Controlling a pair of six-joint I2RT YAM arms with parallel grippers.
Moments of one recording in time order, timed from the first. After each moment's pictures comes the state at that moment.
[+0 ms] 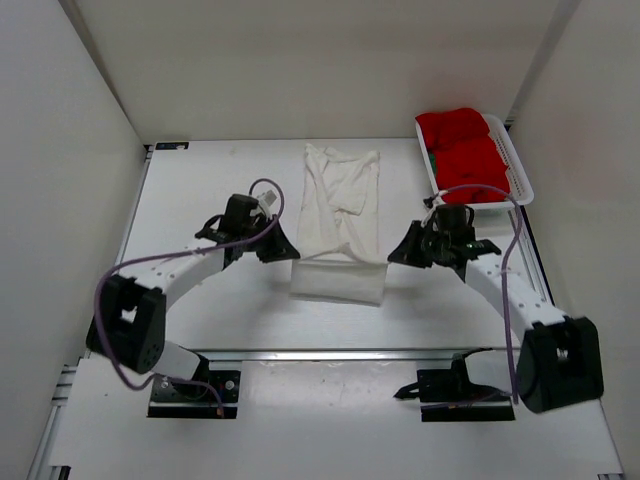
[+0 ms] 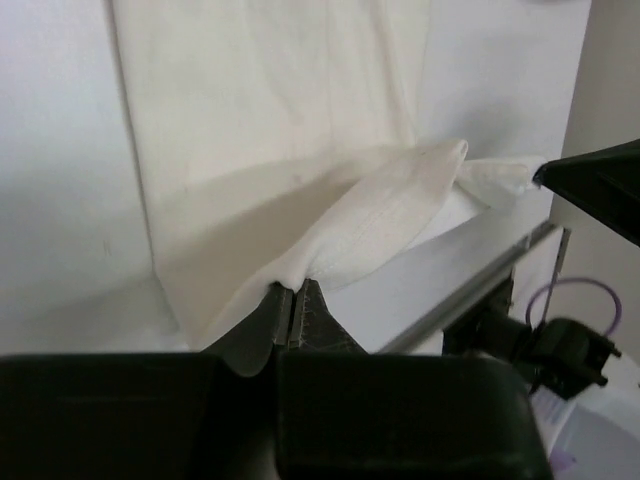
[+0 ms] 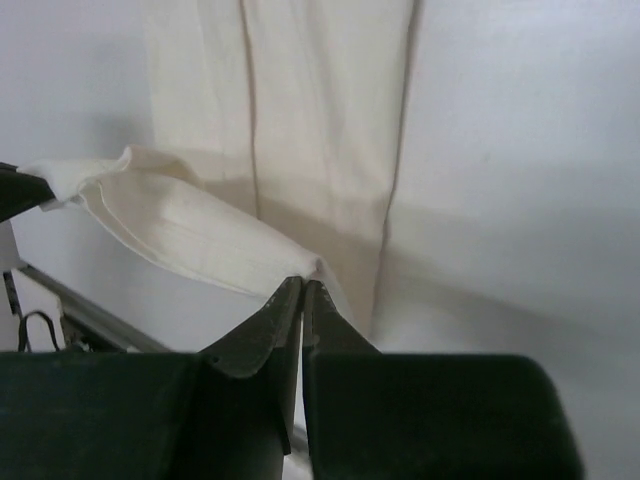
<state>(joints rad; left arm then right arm) -0.42 1.39 0.82 -0.22 0.45 -0.66 0.24 1.16 0.72 -0.38 -0.39 0.54</state>
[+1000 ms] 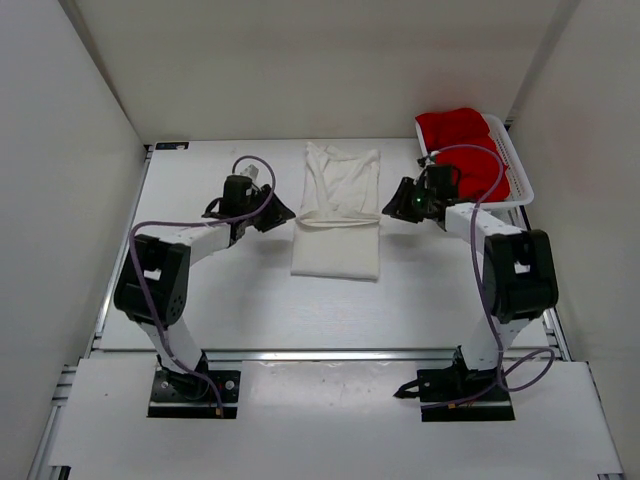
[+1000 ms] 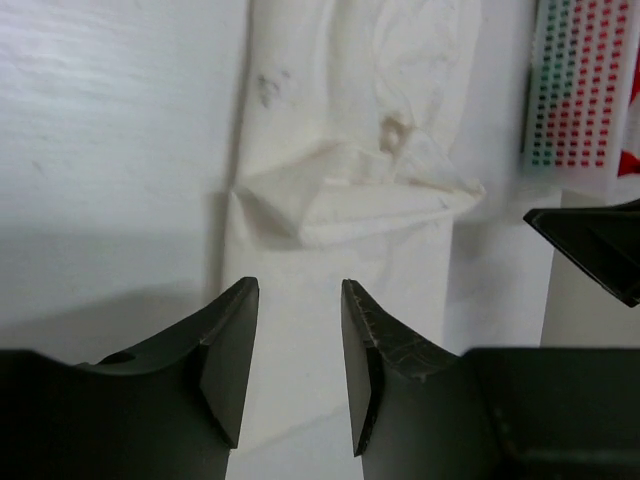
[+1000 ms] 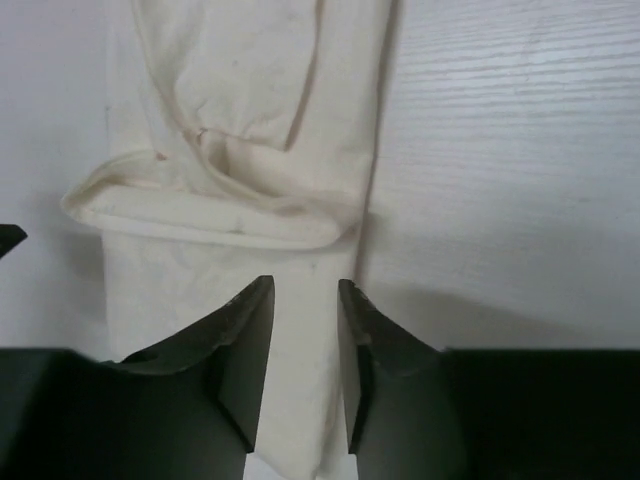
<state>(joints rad) -0.29 1.74 1.00 0.12 0.30 -0.75 0.14 1.76 1.12 -0.10 -0.37 0.46</state>
